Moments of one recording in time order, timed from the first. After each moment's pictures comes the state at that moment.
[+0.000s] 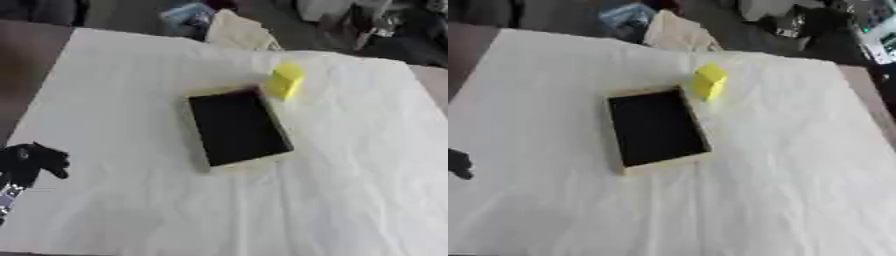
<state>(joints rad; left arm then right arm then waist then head) -0.27 0.26 -0.12 -1.83 -0.14 -0.15 -0.44 -0.80 -0.91 0.00 -1.05 0.17 -0.69 0.47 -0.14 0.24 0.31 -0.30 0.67</state>
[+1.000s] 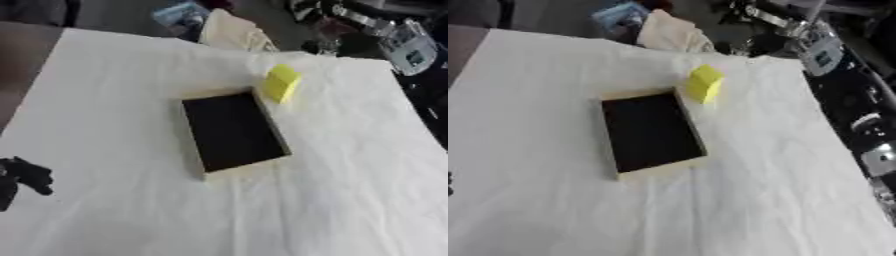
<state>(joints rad) -0.30 0.26 -0.14 -1.84 -0.12 -0.16 -0.47 -0.85 -0.84 0.00 -0.88 0.31 -0.70 0.45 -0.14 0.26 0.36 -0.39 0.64</state>
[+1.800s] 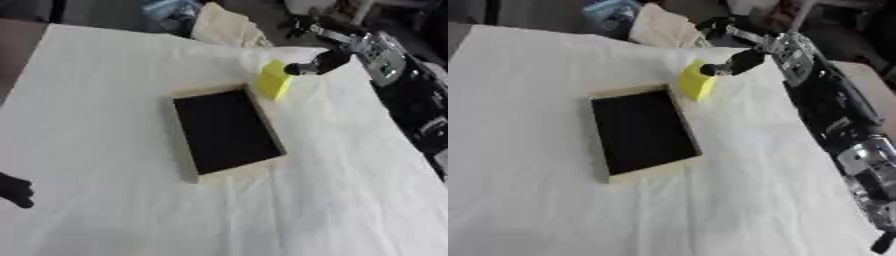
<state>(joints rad) -0.32 0.25 -0.14 -1.84 -0.12 -0.16 -0.47 -0.84 -0.84 -0.01 -0.83 0.50 -0.72 0.36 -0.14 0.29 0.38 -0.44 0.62</state>
